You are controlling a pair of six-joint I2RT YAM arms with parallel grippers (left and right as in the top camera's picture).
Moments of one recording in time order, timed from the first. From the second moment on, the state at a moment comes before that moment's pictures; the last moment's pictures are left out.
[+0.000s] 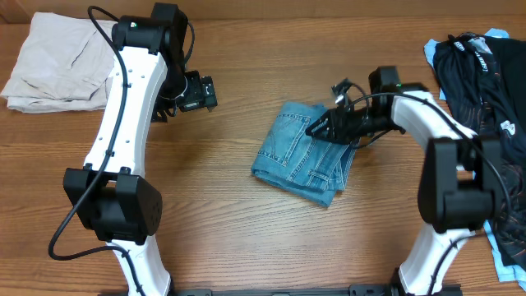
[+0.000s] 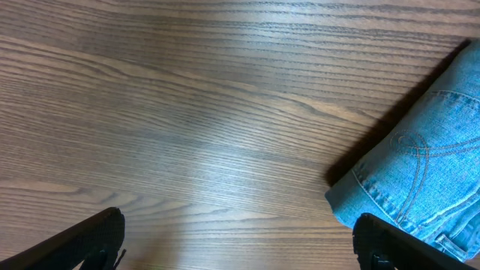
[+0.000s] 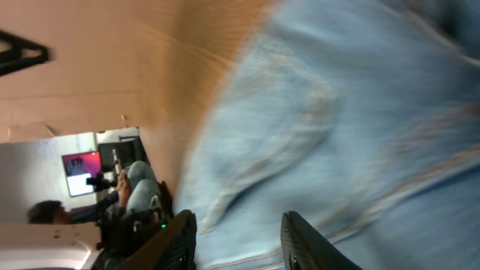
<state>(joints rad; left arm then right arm) -0.14 2.03 2.07 -1.57 0.05 -0.39 0.05 2.07 1.35 -0.83 -1.05 -0.11</state>
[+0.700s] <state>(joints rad) -0.14 2.03 2.03 -1.55 0.06 -0.39 -0.01 1.89 1.38 -1.08 -1.09 -0.06</state>
